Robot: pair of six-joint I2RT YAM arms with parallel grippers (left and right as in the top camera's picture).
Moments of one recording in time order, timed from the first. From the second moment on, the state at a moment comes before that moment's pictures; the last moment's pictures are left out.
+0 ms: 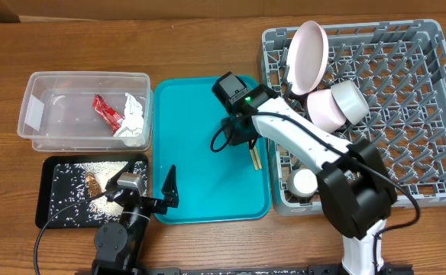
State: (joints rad) left arm -0.16 0.02 0.01 -0.07 0.06 -0.20; right arm 0.64 2.06 1.59 -0.91 0.08 0.31
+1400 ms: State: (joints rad) left arm -0.16 0.02 0.01 -0.07 0.06 -0.20; right arm 0.58 1.89 1.79 -1.07 0.08 0.25
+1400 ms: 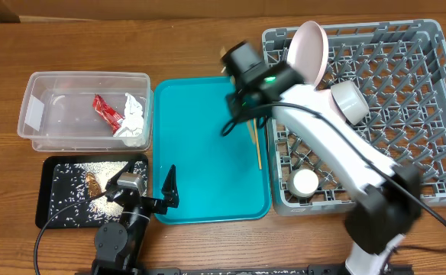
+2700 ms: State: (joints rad) left arm -0.16 0.02 0.01 -0.07 0.06 -0.20; right arm 0.64 1.97 1.65 -0.93 0.14 0.22
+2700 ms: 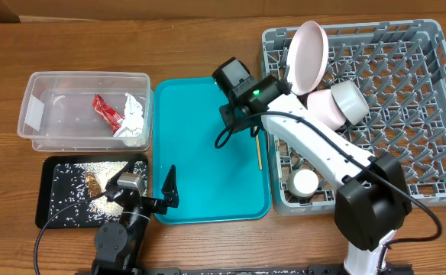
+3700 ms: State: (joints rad) left arm -0.16 0.02 0.01 -0.07 0.06 -0.20; right arm 0.62 2.19 1.64 -0.97 0.11 0.25
